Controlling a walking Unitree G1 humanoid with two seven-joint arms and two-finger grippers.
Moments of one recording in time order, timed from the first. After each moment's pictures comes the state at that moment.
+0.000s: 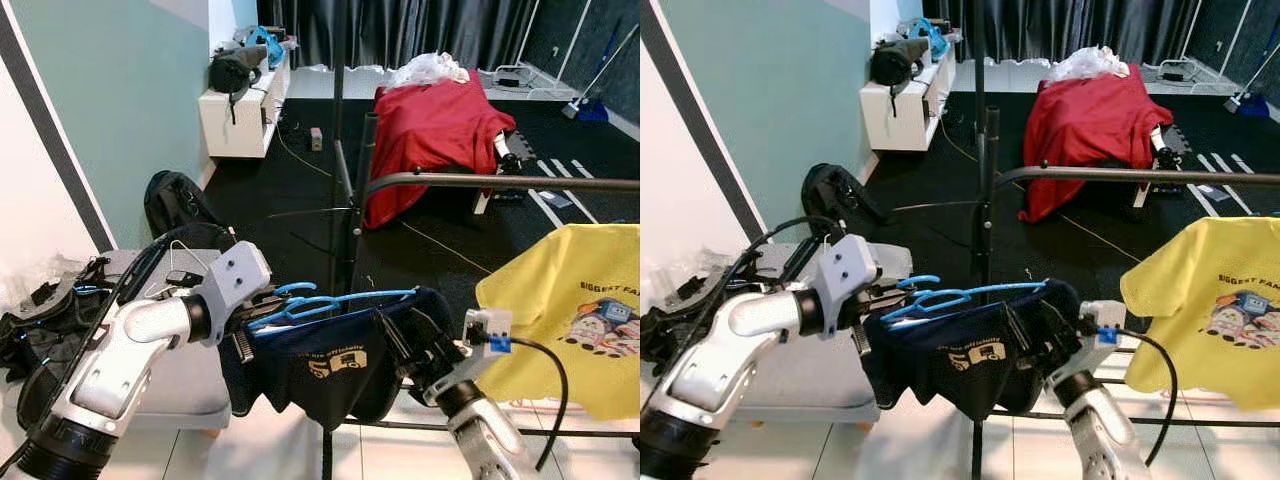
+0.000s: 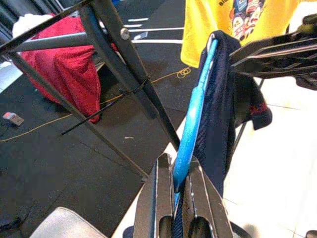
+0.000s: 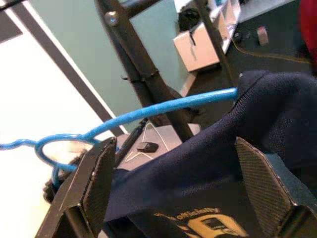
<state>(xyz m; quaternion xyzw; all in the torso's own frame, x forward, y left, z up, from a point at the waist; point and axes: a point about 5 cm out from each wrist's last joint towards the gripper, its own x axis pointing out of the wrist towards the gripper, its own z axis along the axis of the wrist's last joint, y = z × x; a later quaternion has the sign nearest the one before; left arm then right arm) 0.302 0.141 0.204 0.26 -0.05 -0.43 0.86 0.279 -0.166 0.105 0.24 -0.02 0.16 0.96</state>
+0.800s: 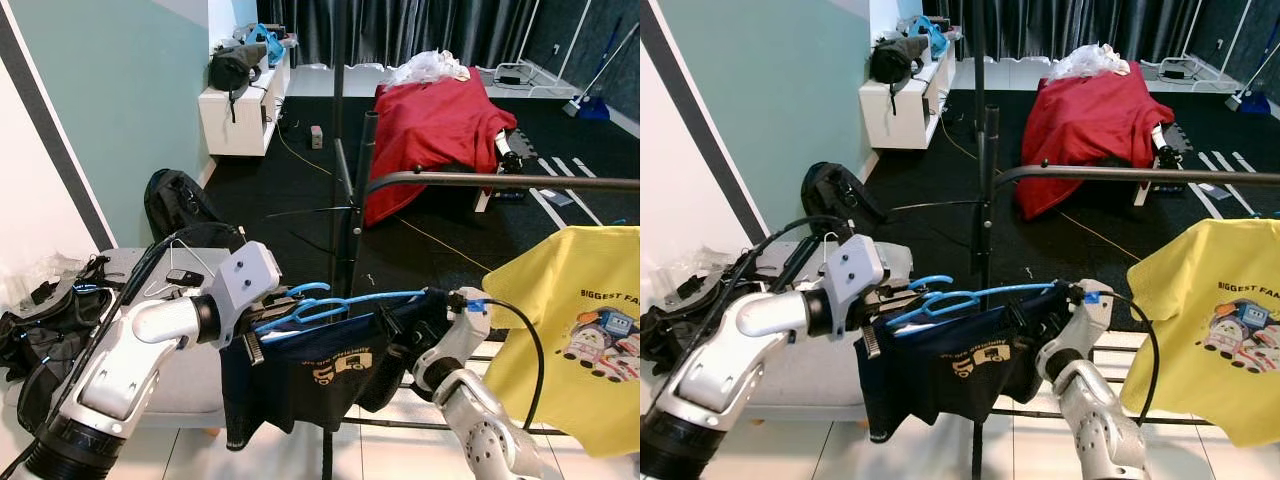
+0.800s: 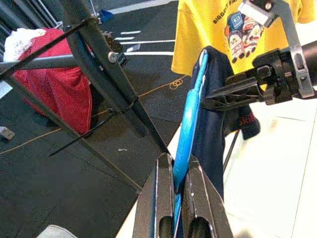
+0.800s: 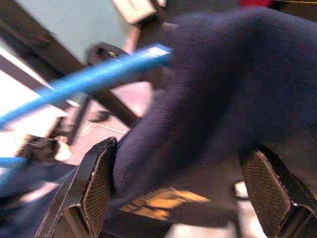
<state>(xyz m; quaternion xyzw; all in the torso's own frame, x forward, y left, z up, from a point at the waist) 0.299 0.129 0.211 0.25 -0.07 -0.45 0.86 0.299 -0.176 0.098 0.21 0.12 0.04 0.97</state>
